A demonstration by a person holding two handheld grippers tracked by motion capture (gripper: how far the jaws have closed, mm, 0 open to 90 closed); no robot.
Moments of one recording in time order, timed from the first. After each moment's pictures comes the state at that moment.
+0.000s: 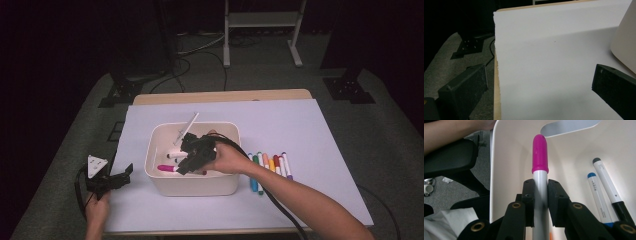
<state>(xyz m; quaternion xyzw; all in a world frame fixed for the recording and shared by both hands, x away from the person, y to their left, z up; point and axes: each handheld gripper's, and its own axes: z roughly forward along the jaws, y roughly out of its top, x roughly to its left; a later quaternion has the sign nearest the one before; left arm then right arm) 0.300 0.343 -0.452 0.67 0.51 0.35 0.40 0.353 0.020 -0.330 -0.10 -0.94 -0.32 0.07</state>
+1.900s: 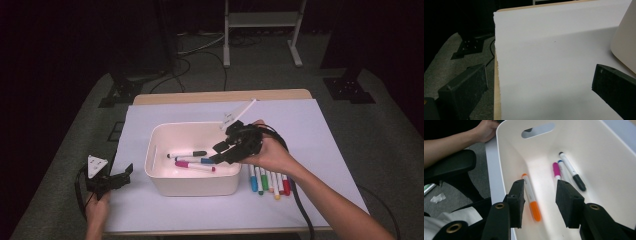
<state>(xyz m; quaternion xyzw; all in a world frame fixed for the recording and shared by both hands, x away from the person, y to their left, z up) 0.300 0.342 -0.452 0.67 0.51 0.35 0.40 0.337 -0.087 -0.283 -0.16 -0.91 -0.39 0.01</state>
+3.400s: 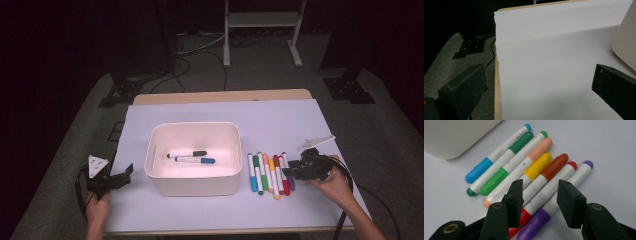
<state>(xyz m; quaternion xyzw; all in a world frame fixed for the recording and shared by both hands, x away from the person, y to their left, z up) 0.300 0.341 -0.452 0.67 0.52 0.36 0.40 0.329 -0.276 -0.412 -0.41 -0.85 -0.33 -0.07</state>
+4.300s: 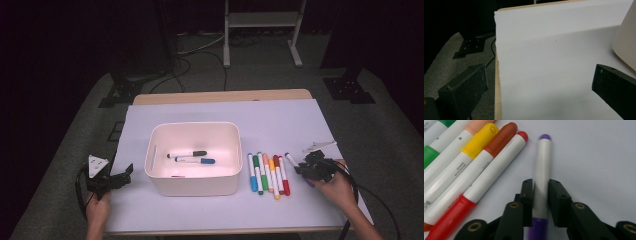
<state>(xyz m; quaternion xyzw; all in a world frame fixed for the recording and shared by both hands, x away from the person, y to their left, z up) 0.301 0.341 -0.452 0.67 0.52 0.36 0.39 0.334 -0.295 -0.439 -0.47 -0.83 -0.26 -0.15</state>
